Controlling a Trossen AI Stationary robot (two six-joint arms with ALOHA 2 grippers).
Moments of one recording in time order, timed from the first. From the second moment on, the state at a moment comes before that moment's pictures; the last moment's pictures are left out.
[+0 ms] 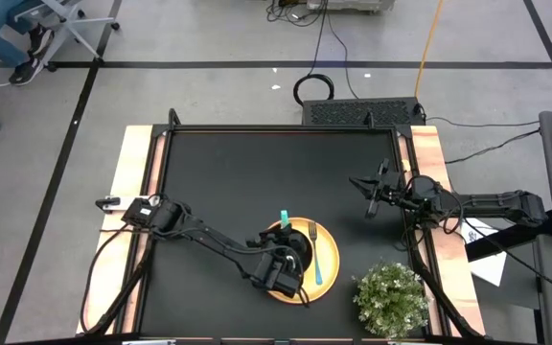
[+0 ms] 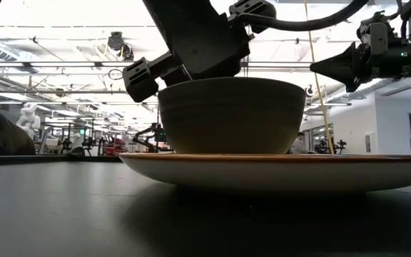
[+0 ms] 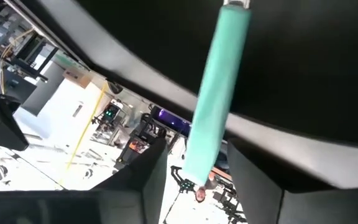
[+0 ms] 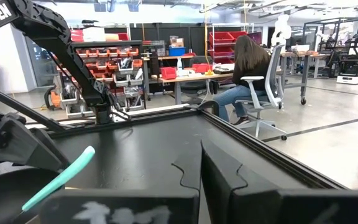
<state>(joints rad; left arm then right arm) -0.42 2.29 1.89 -1.13 -1.05 0.96 -0.11 0.35 0.02 0.42 0.23 0.04</state>
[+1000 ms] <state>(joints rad) -0.43 2.12 1.89 -1.50 -0.93 0.38 -0.11 0.35 0.02 0.42 0.23 0.05</state>
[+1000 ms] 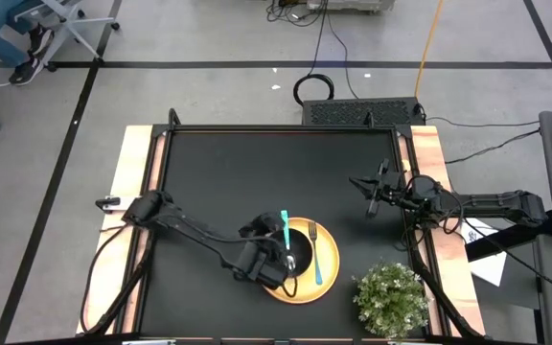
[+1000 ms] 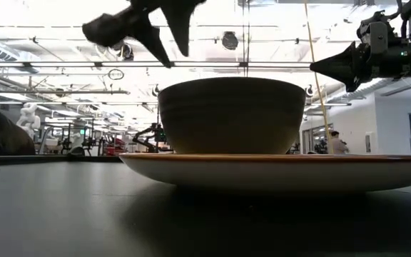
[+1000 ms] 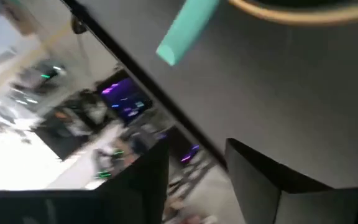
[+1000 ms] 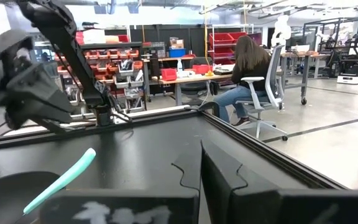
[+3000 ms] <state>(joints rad) 0.07 1.62 1.89 -0.74 0.19 0.27 -0.11 0.35 0.02 0.39 0.23 0.05</state>
